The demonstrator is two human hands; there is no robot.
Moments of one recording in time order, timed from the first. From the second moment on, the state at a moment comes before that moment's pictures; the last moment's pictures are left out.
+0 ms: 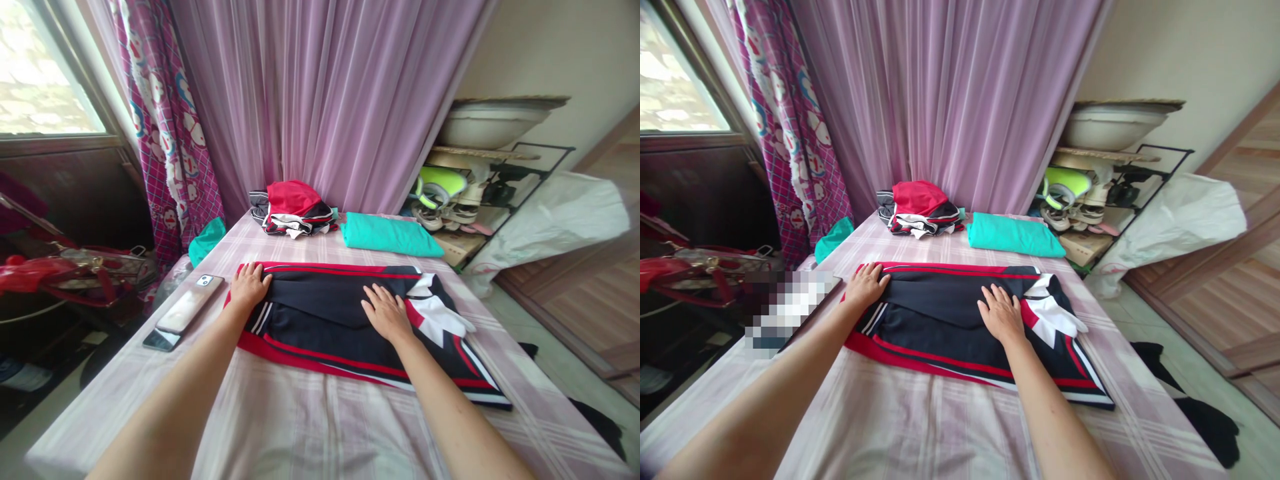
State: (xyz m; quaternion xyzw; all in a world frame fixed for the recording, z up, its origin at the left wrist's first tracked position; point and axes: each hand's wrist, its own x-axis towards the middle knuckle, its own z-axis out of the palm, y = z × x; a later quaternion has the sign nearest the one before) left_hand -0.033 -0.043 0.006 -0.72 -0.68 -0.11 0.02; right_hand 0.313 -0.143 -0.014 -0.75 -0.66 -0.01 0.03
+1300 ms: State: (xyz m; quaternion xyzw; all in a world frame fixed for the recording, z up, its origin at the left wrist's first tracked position) left_hand -0.032 -0.049 0.006 -0.73 -0.66 -0.16 0.08; right_hand 0.344 -0.155 -0.023 -0.77 -0.62 -0.03 0.13
